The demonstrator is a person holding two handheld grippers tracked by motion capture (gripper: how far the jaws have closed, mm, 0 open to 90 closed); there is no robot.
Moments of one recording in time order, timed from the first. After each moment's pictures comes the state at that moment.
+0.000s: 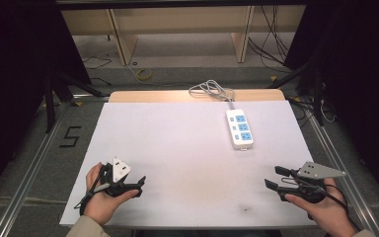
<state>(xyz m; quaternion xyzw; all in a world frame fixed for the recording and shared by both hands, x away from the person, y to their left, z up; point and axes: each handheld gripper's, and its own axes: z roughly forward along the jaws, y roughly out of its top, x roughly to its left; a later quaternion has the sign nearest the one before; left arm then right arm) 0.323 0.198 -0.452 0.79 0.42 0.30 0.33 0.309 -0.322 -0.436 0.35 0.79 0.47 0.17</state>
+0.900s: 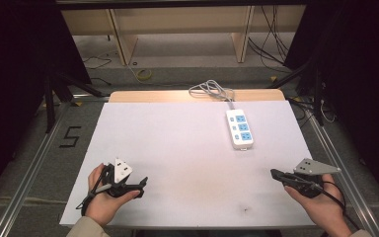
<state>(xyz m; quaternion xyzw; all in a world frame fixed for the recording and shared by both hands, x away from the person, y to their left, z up) 0.322 0.194 -0.454 0.79 0.42 0.29 0.33 0.314 -0.316 -0.430 0.38 0.80 0.41 0.20</state>
